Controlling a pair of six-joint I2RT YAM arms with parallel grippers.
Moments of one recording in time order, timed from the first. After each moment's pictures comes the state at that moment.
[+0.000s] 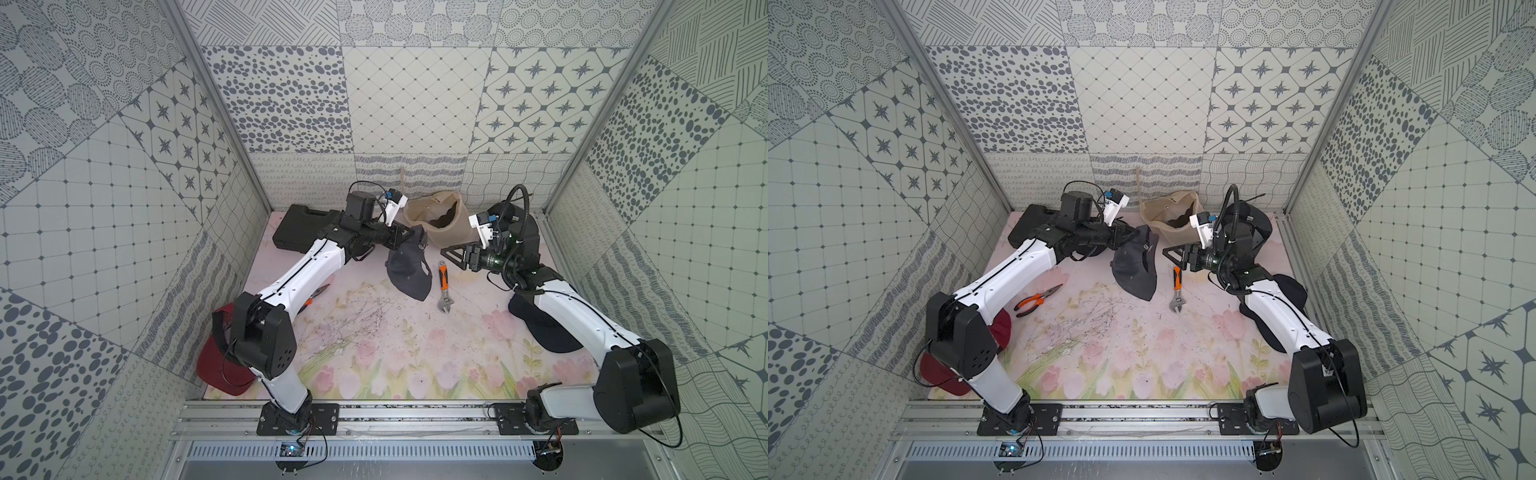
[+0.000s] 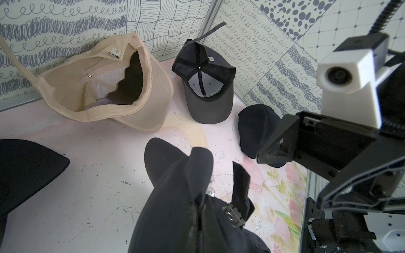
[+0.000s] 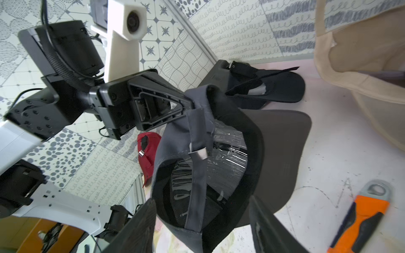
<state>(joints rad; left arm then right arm) -0.46 1.70 1.52 -0.34 0.62 -0.13 0.26 1.37 0.96 0.09 -0.87 0.46</state>
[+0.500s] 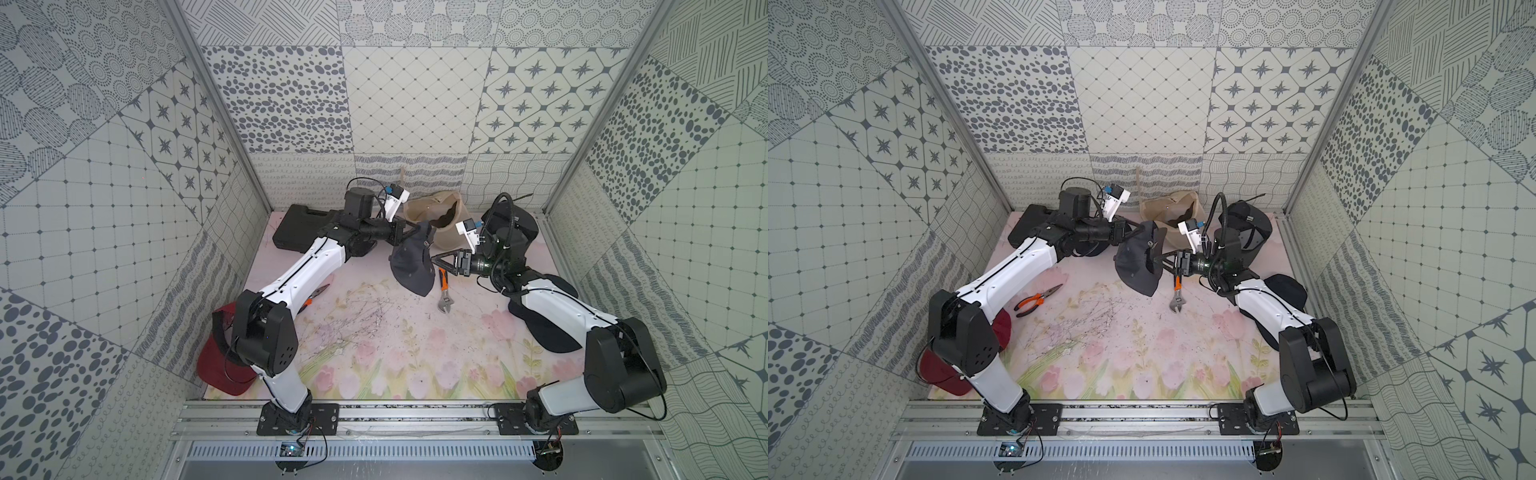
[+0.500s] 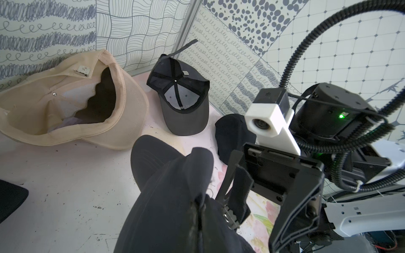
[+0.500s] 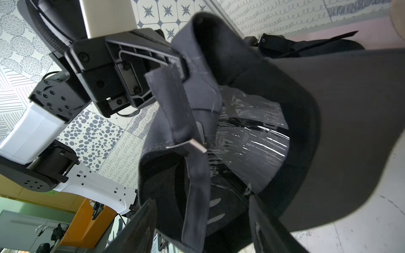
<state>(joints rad) -0.45 1.71 1.53 -0.26 0.76 -0.19 0.32 1.47 0.91 0.27 -0.97 0.56</state>
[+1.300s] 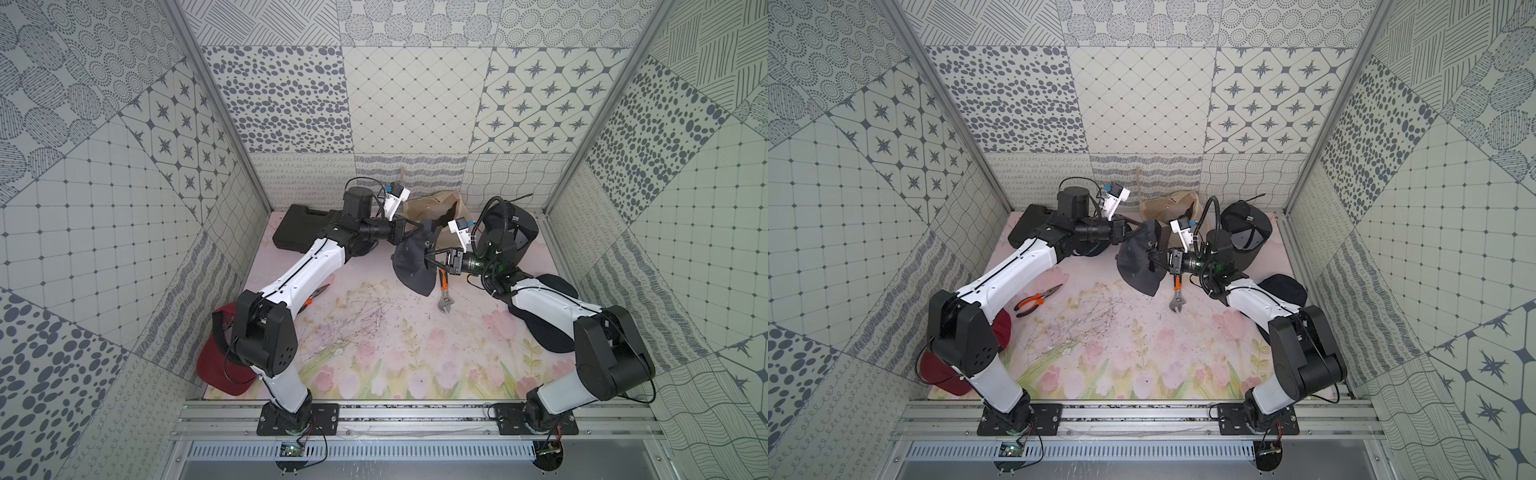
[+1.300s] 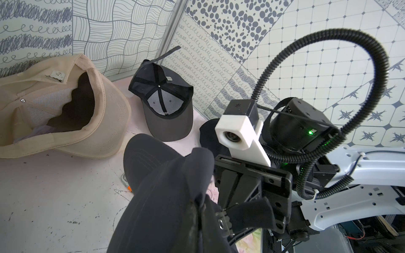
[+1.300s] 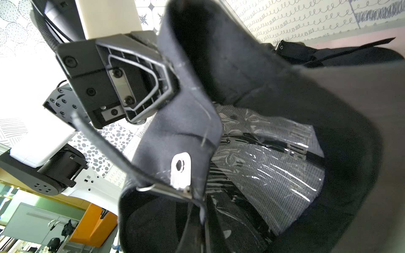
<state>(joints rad) -0.45 1.71 1.51 -0.19 0.82 -0.25 0.36 1.52 0.90 0.47 -0.95 0.67</state>
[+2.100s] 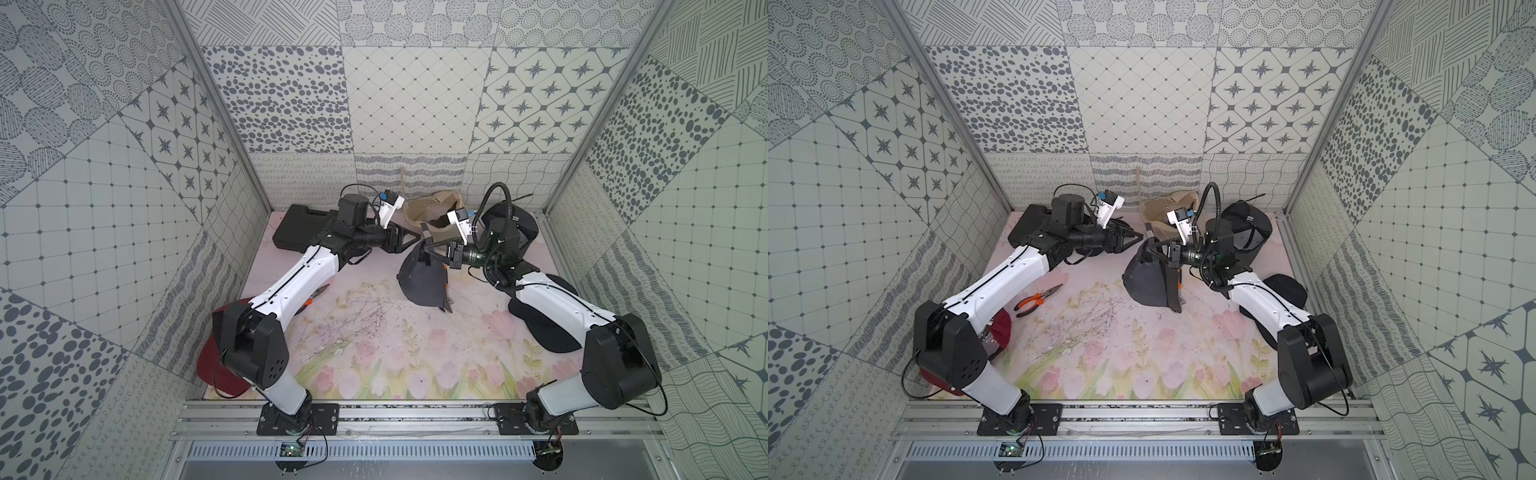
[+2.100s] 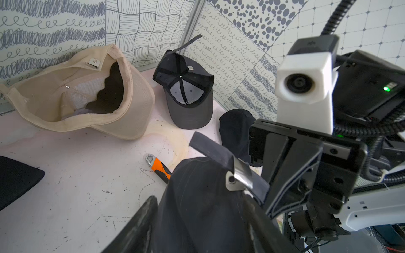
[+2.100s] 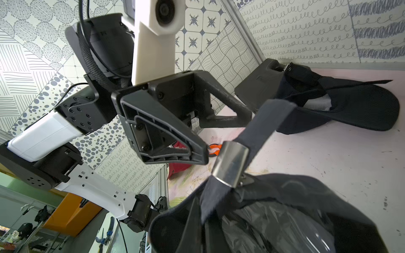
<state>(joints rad) -0.44 1.61 1.41 -0.26 0.71 -0.16 0.38 1.49 1.03 0.28 -0.95 0.52</state>
